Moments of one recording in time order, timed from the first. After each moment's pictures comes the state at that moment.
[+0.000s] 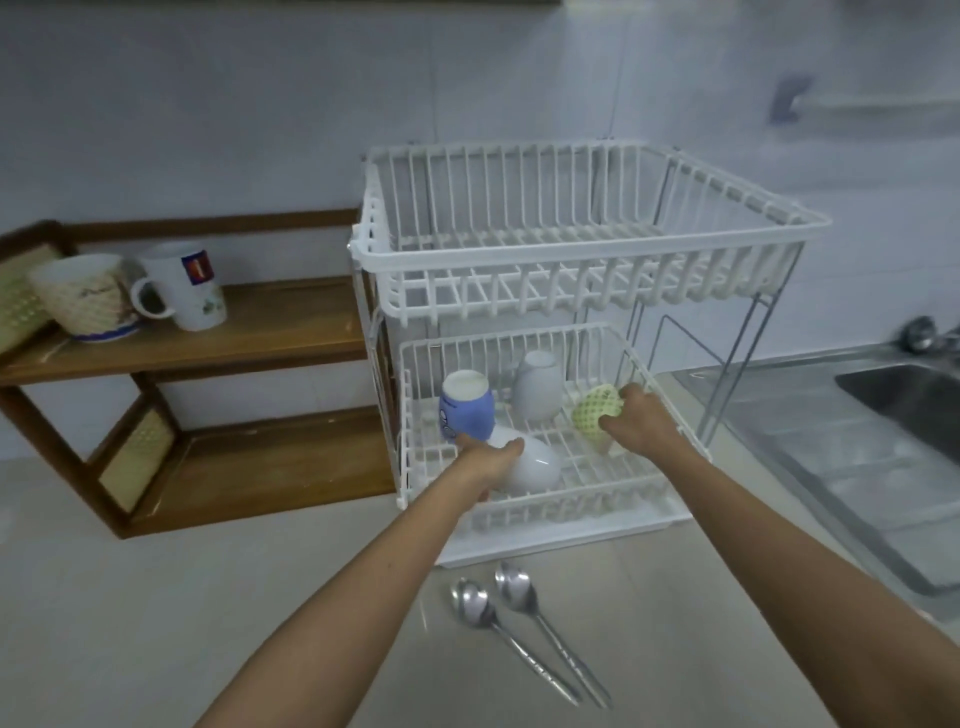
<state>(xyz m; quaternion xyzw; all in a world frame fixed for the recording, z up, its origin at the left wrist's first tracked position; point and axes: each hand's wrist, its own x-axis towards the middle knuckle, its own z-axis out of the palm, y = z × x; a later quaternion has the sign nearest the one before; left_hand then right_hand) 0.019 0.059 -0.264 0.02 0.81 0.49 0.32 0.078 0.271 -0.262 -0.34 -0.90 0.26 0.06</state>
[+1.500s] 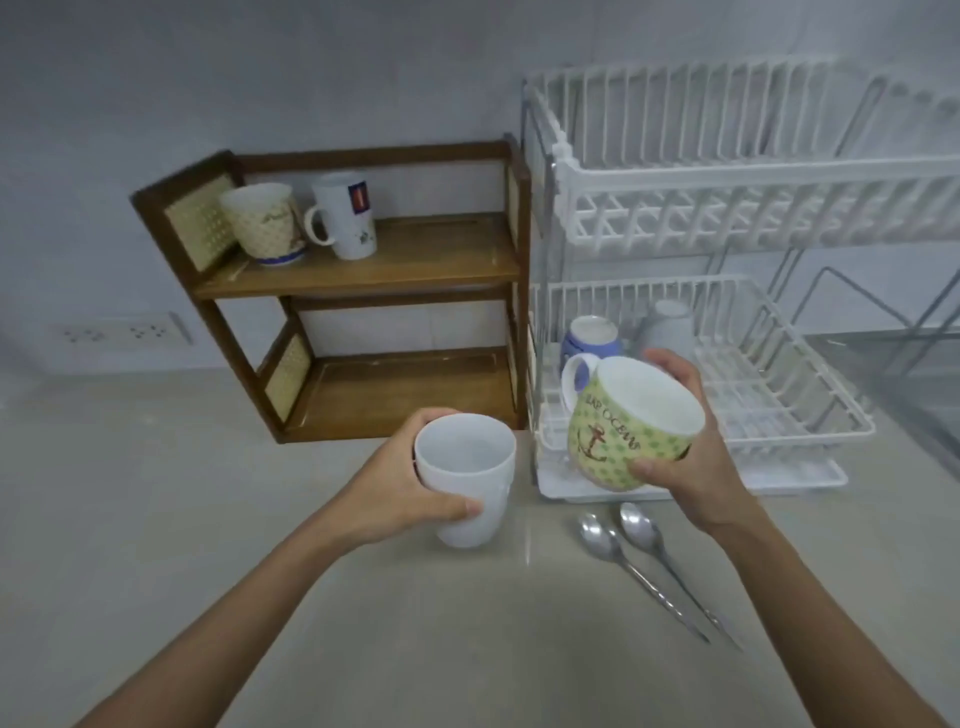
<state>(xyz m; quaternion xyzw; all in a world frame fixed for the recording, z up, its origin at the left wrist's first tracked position) 0.055 -0.202 -0.237 0.26 0.80 0.50 0.18 0.137 0.084 -0.256 0.08 -0.69 0.69 0.18</state>
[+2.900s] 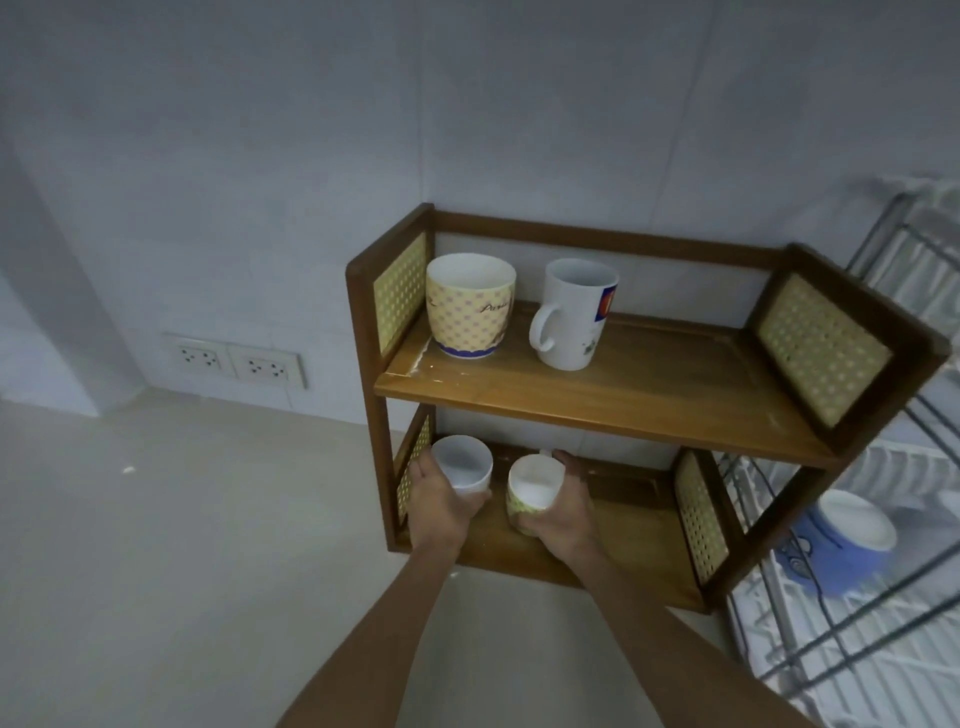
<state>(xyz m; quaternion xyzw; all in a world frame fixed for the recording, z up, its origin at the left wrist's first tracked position) -0.200 -0.282 -0.341 -0.11 0.90 0.41 -0.06 -0.185 -0.127 -0.358 -0.15 -0.87 0.46 0.08</state>
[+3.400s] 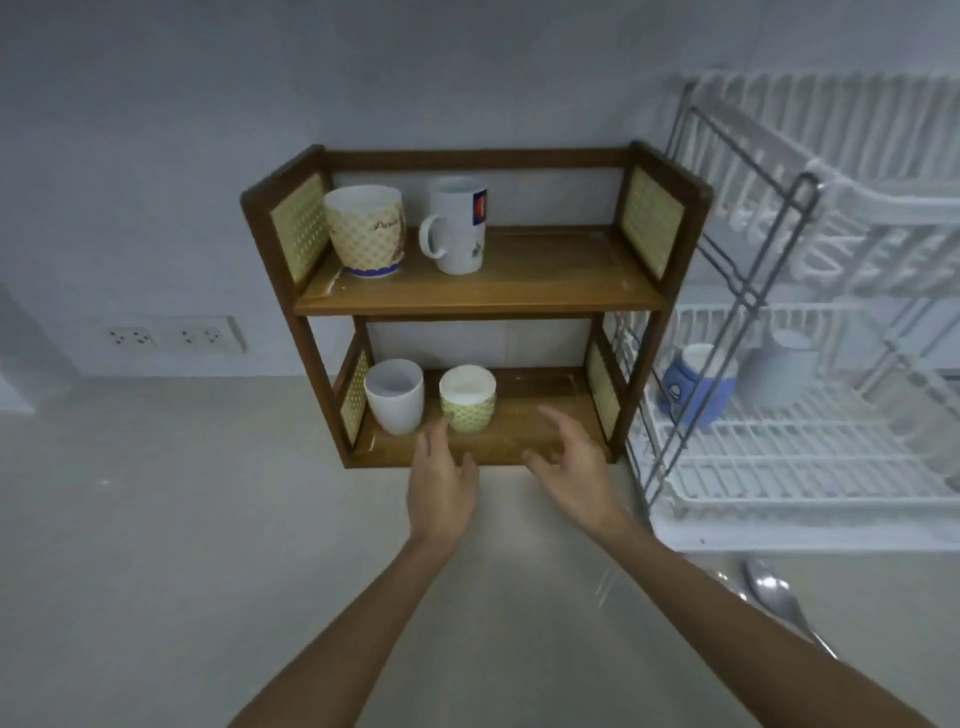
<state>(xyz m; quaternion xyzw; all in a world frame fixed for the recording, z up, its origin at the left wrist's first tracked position) -0.065 -0.247 -0.334 0.10 0.89 0.44 -0.12 -0.033 -0.087 -0.326 -0.07 -0.87 0.46 0.16</state>
